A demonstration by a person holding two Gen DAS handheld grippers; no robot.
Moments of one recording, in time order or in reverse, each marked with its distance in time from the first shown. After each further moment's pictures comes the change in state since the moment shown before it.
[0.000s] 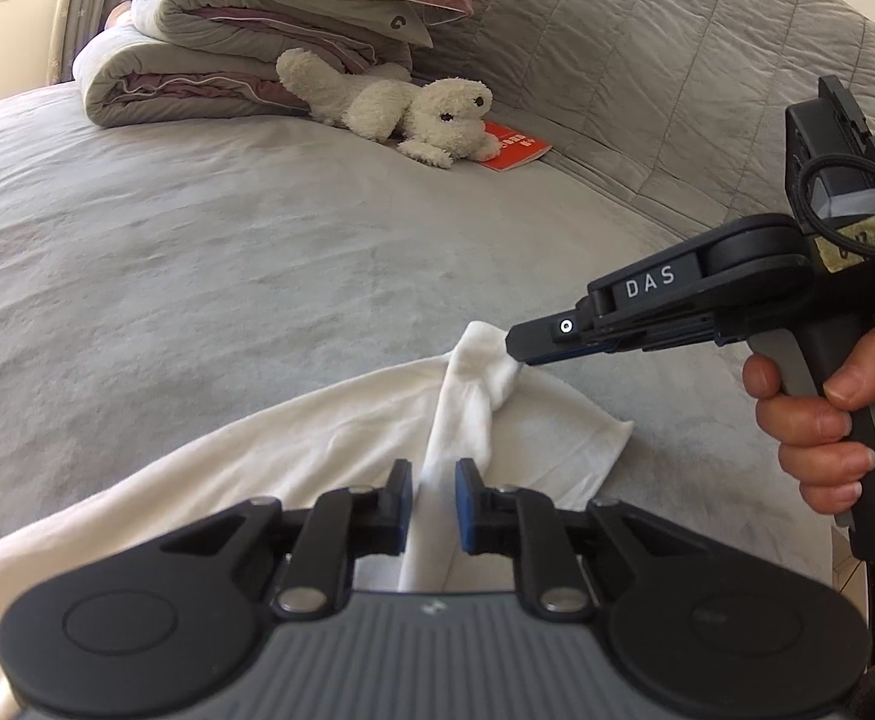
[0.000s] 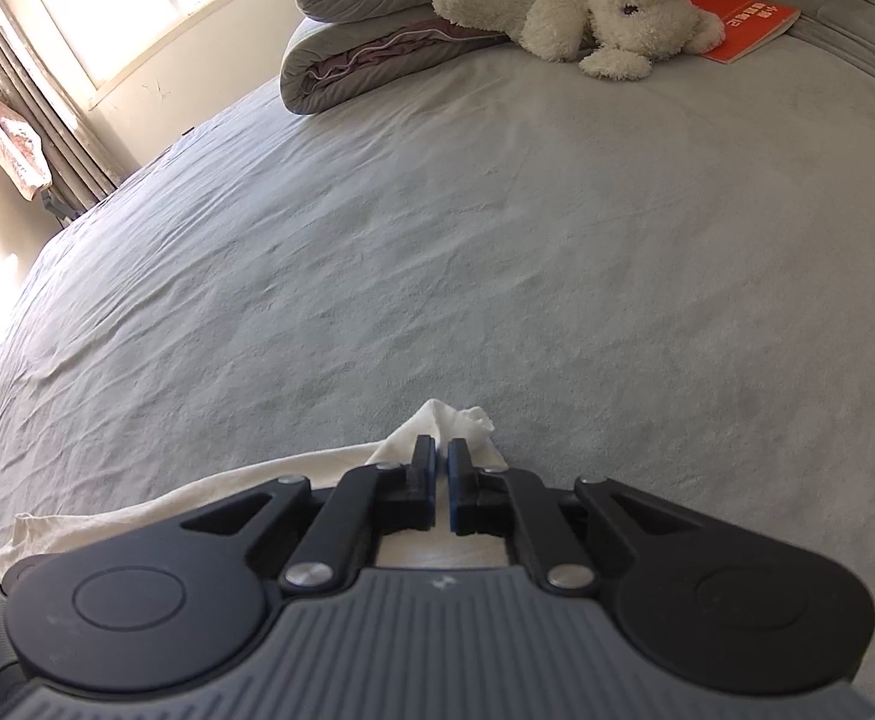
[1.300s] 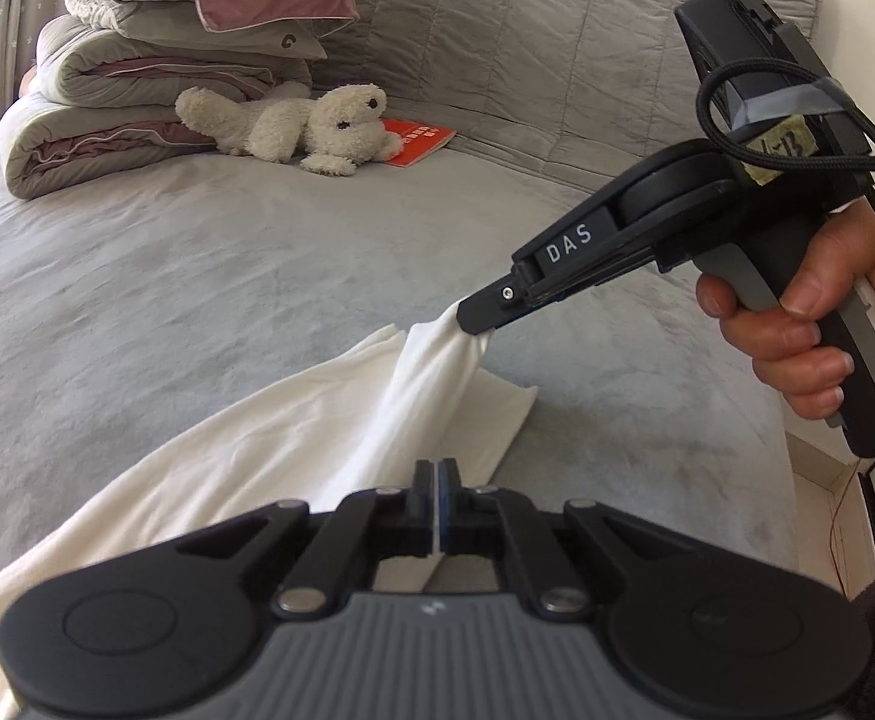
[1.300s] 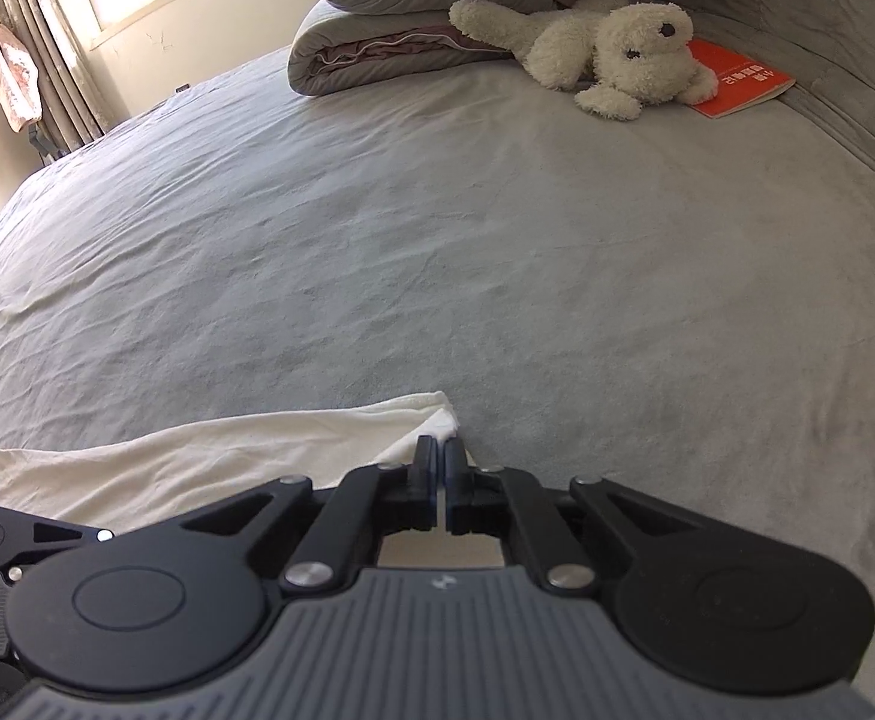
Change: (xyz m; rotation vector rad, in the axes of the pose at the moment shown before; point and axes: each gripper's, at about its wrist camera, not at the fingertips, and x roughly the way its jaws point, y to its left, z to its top) left arm -0.009 -0.041 -0.006 0.191 0.017 -0.084; right arm -0.022 0.014 -0.003 -0.155 0.039 -0.126
